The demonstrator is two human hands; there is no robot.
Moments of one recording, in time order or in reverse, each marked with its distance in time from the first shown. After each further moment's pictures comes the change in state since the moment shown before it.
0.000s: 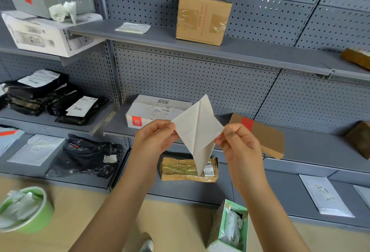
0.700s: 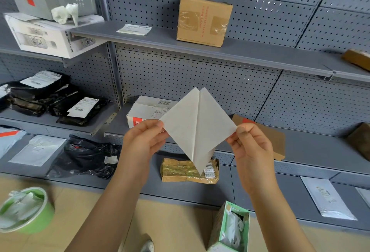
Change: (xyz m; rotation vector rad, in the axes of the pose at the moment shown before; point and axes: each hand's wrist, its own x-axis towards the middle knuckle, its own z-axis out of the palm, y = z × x) left_hand 0.006 0.000 -0.018 -0.028 0.089 -0.005; right_hand 0.006 -0.005 -0.011 0.103 0.043 -0.066
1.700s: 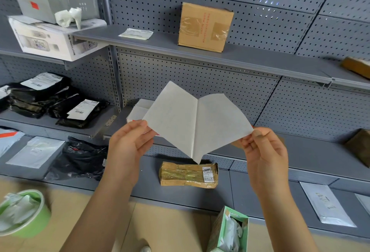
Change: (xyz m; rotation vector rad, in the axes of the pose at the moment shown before) left_hand 0.011 0.004 -0.018 -0.100 0.086 0.030; right_hand 0.008 -0.006 -0.019 0.044 0.090 -0.075
